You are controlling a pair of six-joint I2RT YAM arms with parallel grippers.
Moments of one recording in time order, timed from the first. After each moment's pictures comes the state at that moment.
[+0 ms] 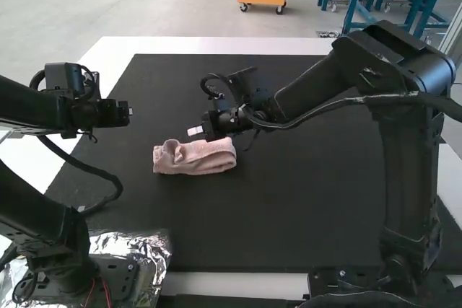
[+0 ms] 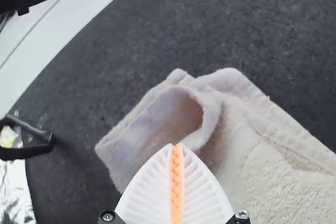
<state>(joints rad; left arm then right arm) 0.22 1.30 0.54 0.20 0.13 0.04 0.77 1.98 1.08 0.31 -0.52 0.24</state>
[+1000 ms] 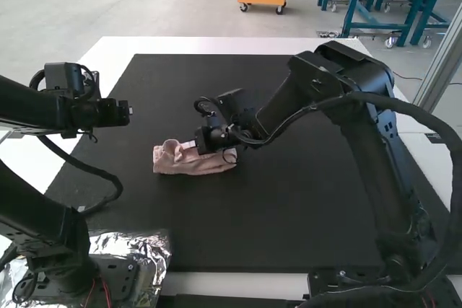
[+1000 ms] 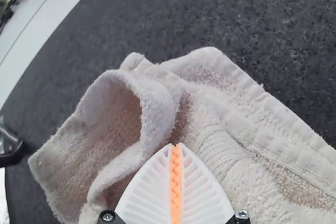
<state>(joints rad) 0.22 1.30 0.54 0.20 0.13 0.03 0.79 2.23 1.19 0.47 -0.57 0.33</state>
